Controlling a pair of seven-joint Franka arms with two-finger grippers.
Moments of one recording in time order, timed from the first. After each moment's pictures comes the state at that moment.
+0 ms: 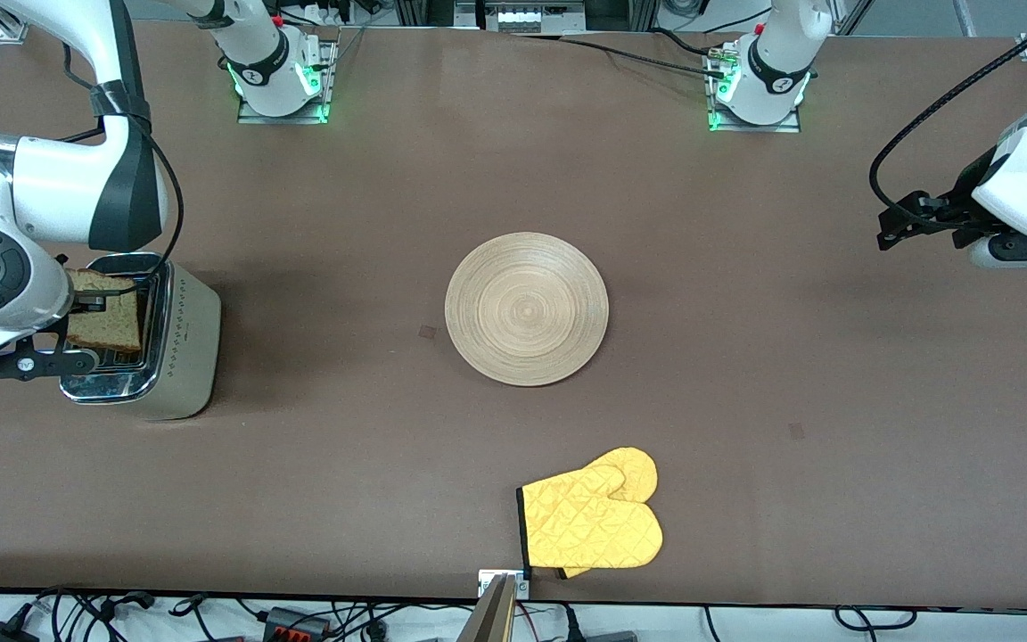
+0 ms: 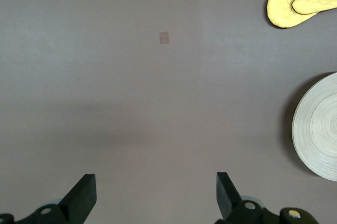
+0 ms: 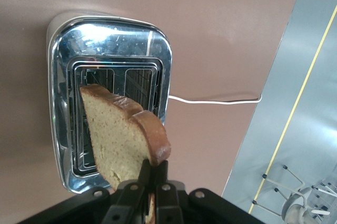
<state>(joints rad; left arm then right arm) -0.02 -0.01 -0.02 -1.70 -0.01 1.68 -0.08 0.41 0.42 -0.39 -1.44 -0.40 1.60 -0.04</state>
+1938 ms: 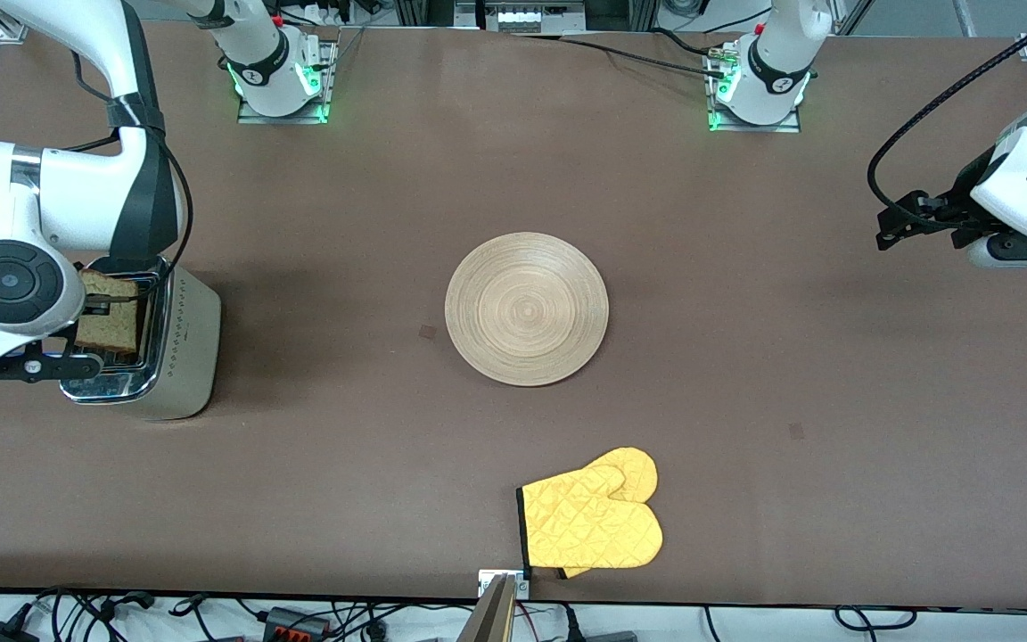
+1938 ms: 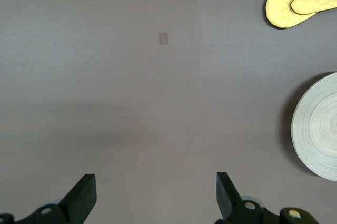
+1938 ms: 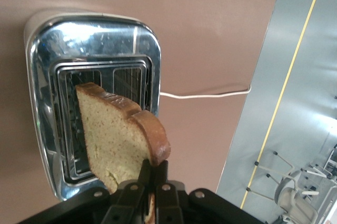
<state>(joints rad) -0.02 -0.01 -0.02 -1.70 -0.01 1.68 -0.08 0.42 0.44 -0.39 -1.45 -0.45 1.61 0.04</state>
